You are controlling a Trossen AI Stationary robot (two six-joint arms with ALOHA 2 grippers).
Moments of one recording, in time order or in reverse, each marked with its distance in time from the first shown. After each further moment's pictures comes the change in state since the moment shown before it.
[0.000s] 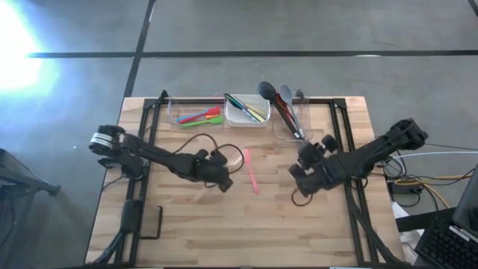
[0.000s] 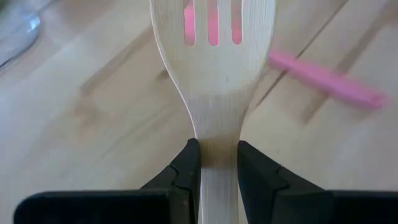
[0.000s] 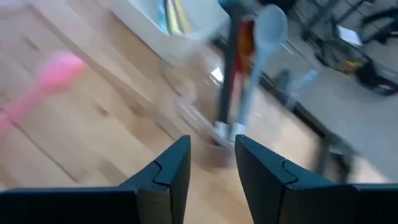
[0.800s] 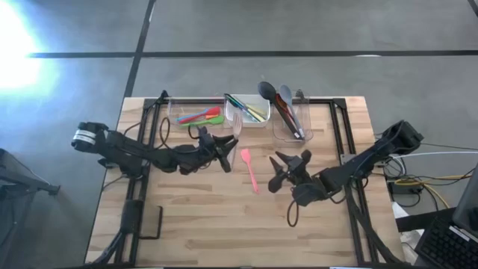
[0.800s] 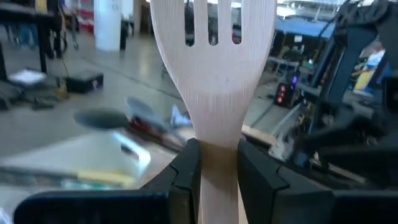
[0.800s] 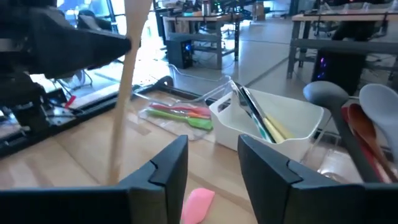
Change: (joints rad) left arm 0.060 -0.218 -0.315 1.216 -0.243 0.612; right arm 0.080 0.063 -0.326 1.472 0.389 -0.548
